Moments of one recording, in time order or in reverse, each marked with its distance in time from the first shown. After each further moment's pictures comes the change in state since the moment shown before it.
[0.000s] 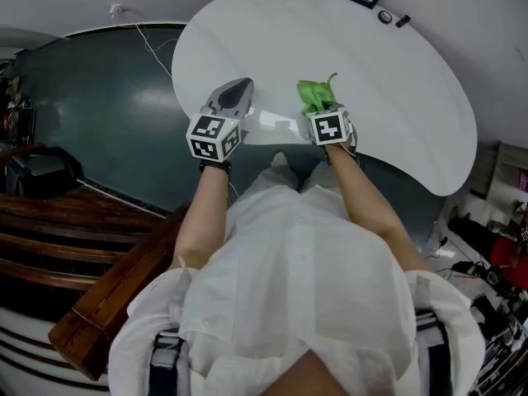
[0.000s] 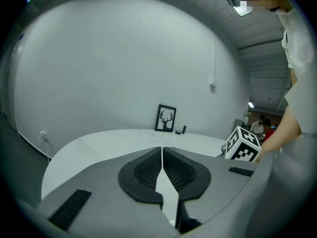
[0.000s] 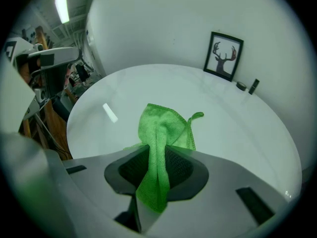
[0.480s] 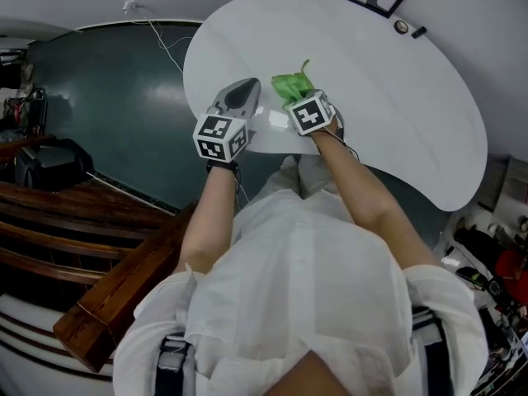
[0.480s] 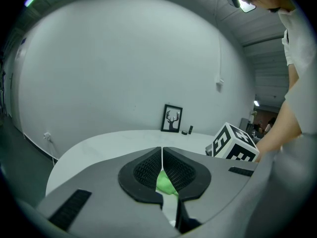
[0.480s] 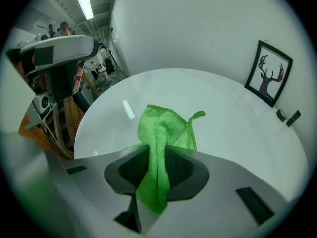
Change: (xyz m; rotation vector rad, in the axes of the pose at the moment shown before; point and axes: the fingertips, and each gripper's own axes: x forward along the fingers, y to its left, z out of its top) left arm 0.008 0.023 0.011 -0.005 0.012 0.053; right arm 0.026 0.067 0.100 -0.274 -0.099 0.151
